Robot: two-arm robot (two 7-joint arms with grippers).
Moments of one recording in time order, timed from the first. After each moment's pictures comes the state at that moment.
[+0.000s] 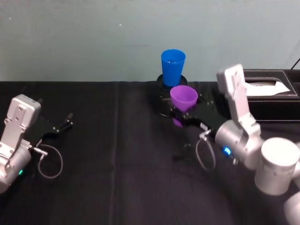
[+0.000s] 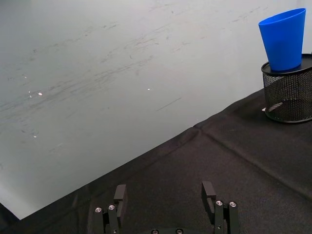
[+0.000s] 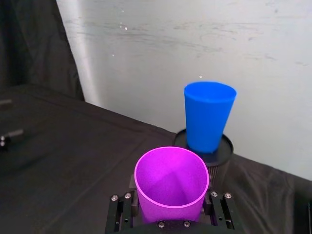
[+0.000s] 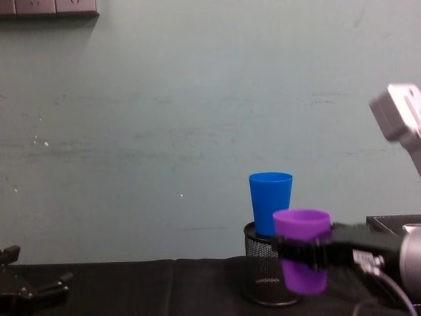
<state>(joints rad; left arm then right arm) -0.20 0.60 0.45 -1.41 -0.25 -0.12 0.03 0.28 0.29 -0.36 -1.45 0.25 0.16 0.26</state>
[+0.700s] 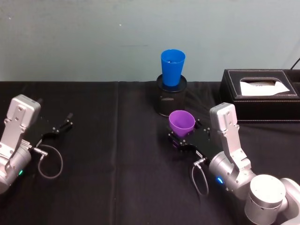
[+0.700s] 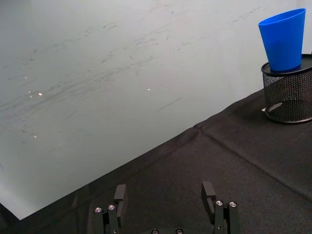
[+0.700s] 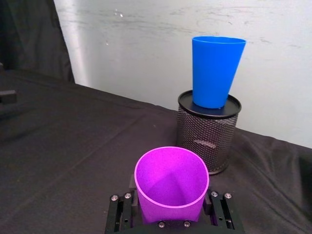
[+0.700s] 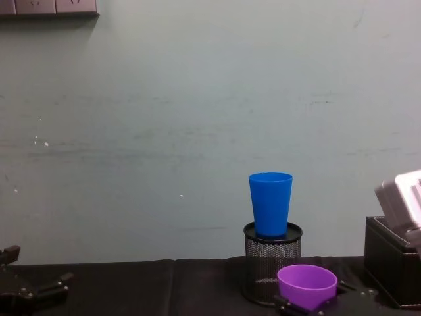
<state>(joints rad) -0.20 0.60 0.45 -1.41 -0.25 -0.12 0.03 0.19 0.22 -0.35 -1.33 0.15 -0.05 0.23</state>
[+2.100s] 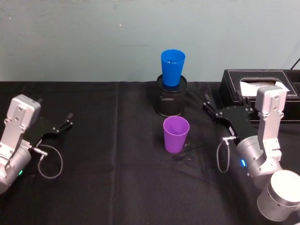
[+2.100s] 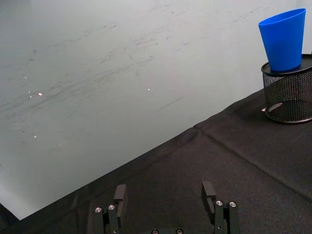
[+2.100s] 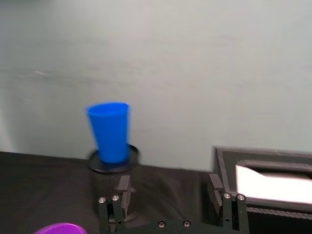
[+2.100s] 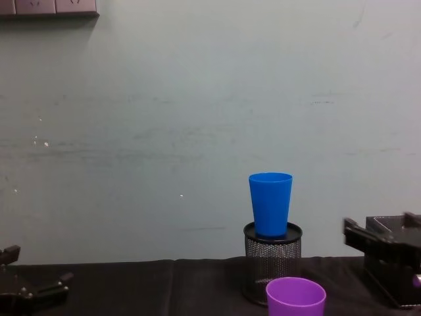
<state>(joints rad) -0.20 0.60 0.45 -1.41 -0.25 -0.12 0.03 0.11 0.14 -0.16 -1.47 0.12 -0.10 0.05</state>
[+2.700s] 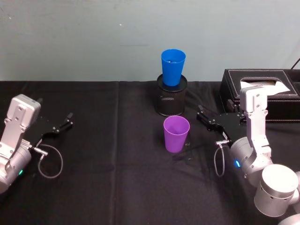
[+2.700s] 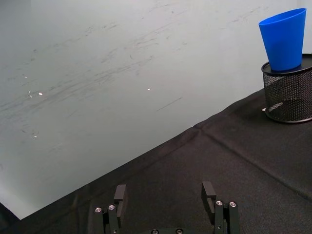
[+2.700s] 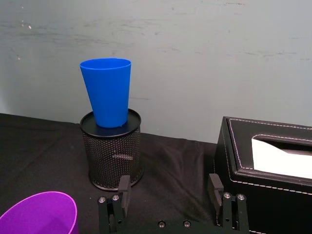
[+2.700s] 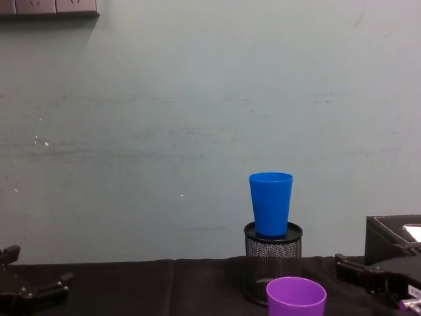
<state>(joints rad) -0.20 0.60 0.45 -1.41 -0.25 -0.12 0.03 0.16 0.12 -0.16 -1.39 0.05 0.03 0.06</state>
